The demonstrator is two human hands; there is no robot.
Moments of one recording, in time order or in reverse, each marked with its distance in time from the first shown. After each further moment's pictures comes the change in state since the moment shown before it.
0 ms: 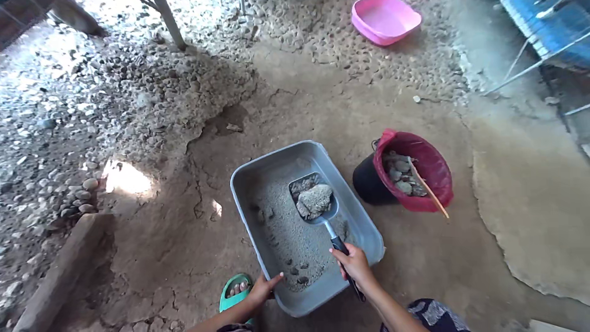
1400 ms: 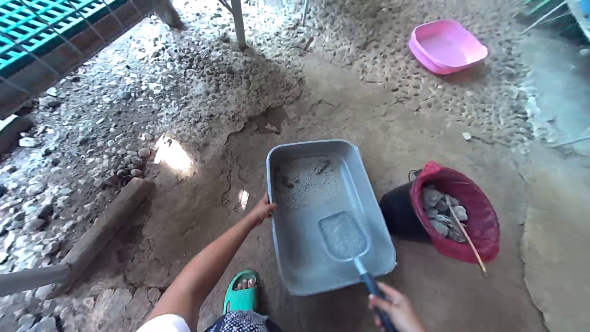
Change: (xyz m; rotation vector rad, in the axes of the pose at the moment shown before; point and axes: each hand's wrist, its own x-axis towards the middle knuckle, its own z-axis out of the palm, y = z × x) left_hand 0.056 0.191 -0.069 0.049 0.151 0.393; right_hand -0.049 -0.031 -0.053 -0.162 -0.179 0.083
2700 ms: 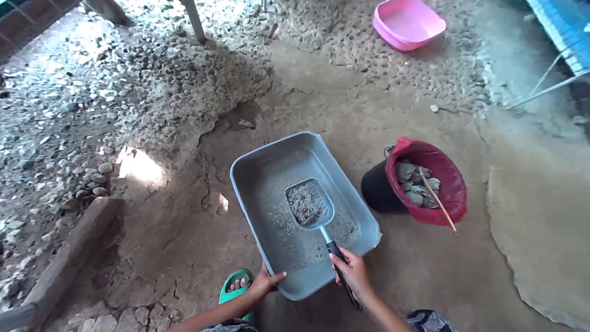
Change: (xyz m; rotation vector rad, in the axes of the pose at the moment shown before) left_hand -0.132 -0.136 0.066 -0.135 -0.144 -0.316; right_hand 0.058 0.025 0.060 0.198 0.088 -0.238
